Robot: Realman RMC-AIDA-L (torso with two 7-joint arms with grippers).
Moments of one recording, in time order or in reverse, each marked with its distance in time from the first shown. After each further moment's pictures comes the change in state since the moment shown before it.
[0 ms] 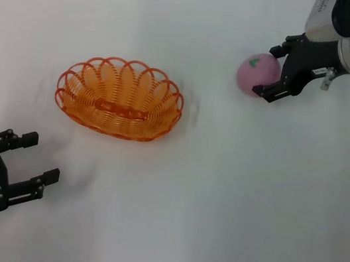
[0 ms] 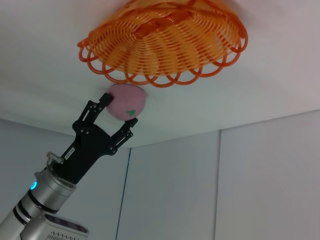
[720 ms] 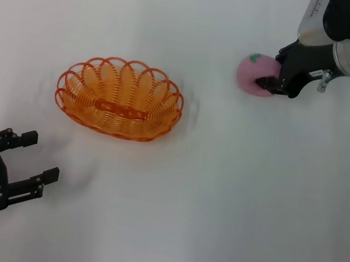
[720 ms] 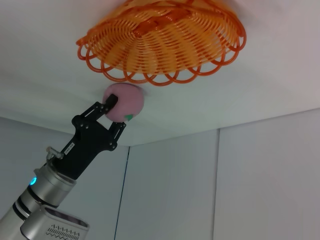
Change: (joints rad) left arm 0.000 0.000 -0.003 0.000 -0.002 0.002 -0.003; right arm -0.005 0.000 -0.053 0.000 0.003 0.023 0.026
